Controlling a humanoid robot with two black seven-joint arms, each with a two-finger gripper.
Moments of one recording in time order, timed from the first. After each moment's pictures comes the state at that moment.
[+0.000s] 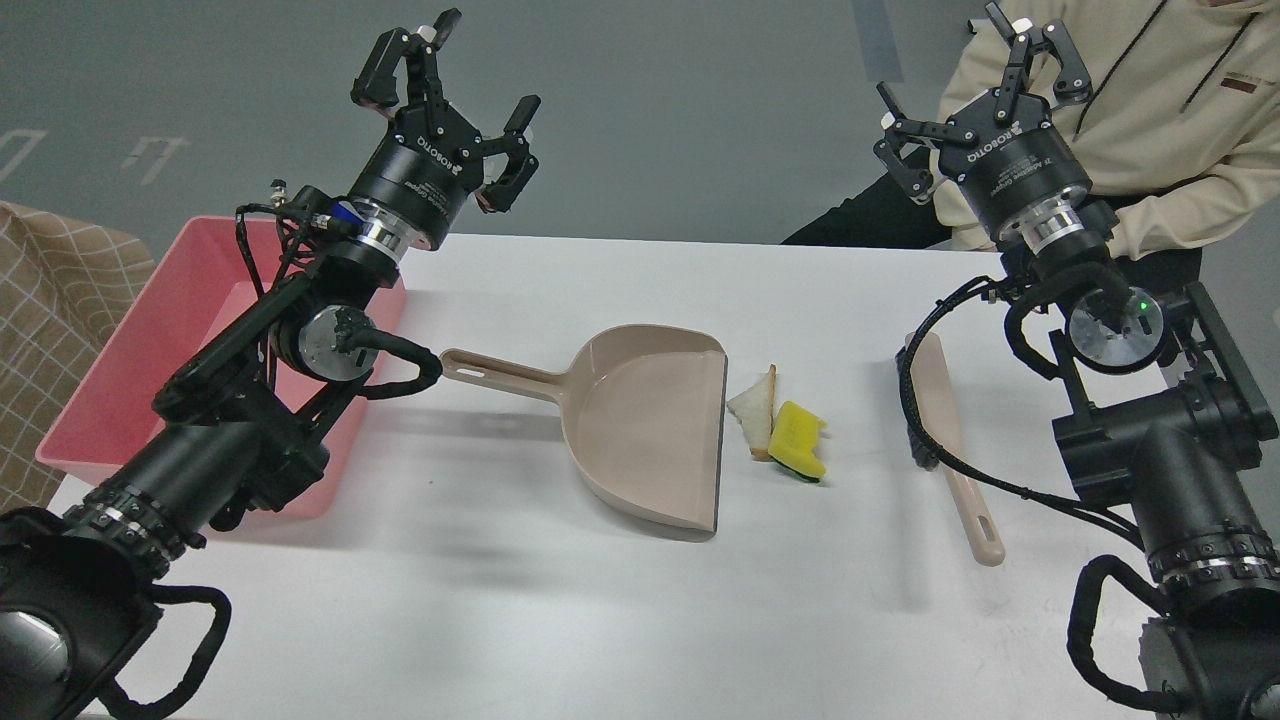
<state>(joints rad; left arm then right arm) -0.70 0.23 -0.97 -0.94 0.29 -0.35 -0.38 0.73 0.00 1.55 0.81 -0.38 0.49 -0.15</state>
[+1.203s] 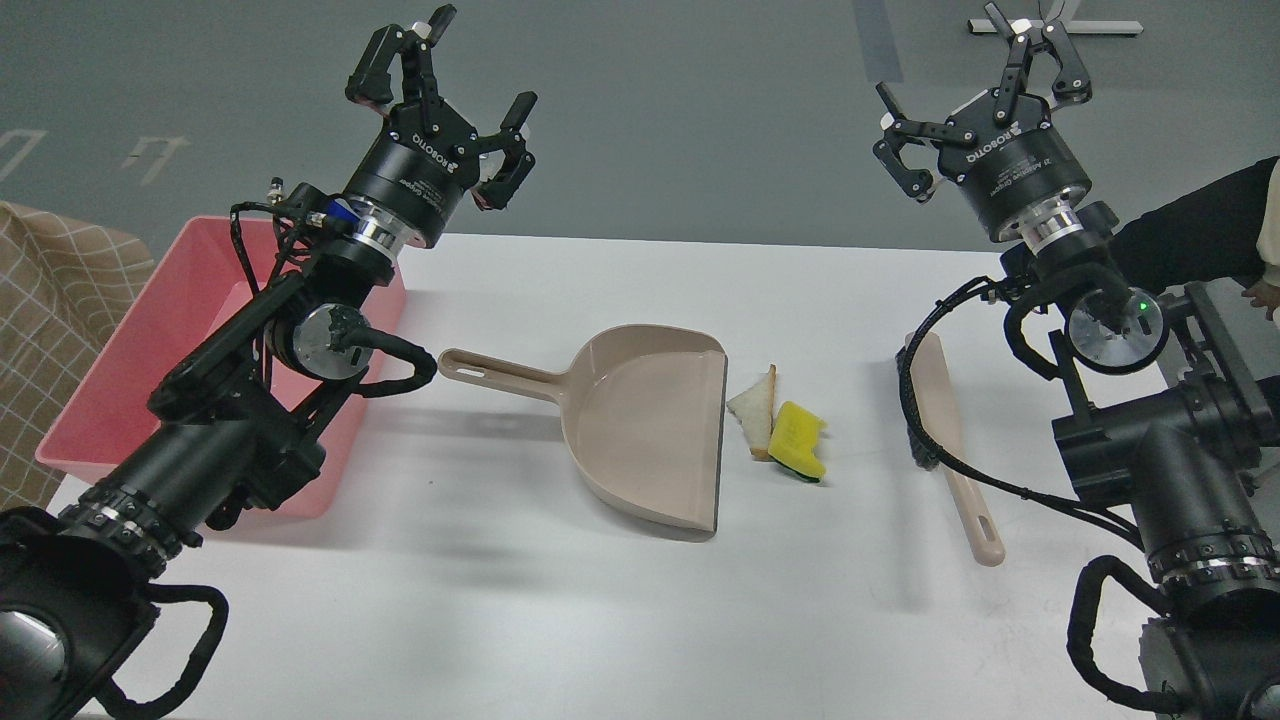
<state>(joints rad) -0.70 0.24 -0.98 -0.93 0.28 -0.37 -0.38 0.73 0.00 1.55 0.81 -0.38 0.49 -0.15</state>
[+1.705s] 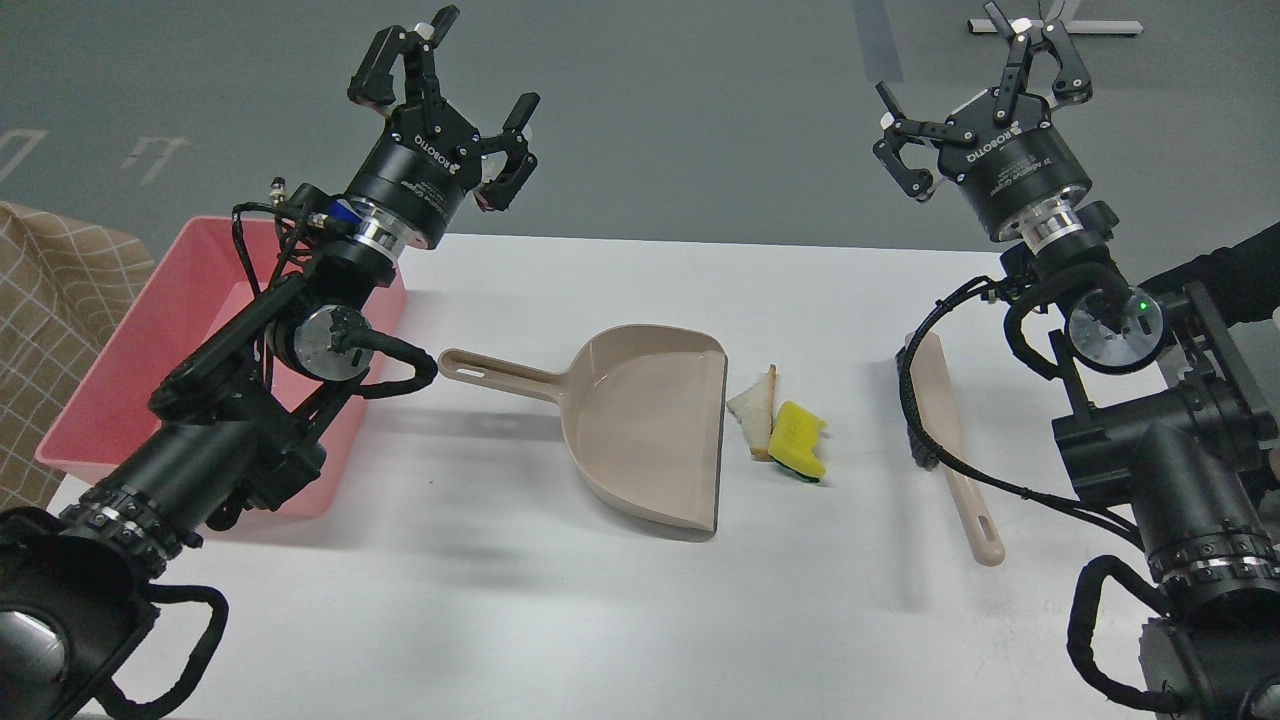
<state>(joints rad) -0.70 0.24 -0.97 -0.93 0.29 -0.37 -0.38 0.73 0.00 1.55 0.81 -0.38 0.49 -0.15</state>
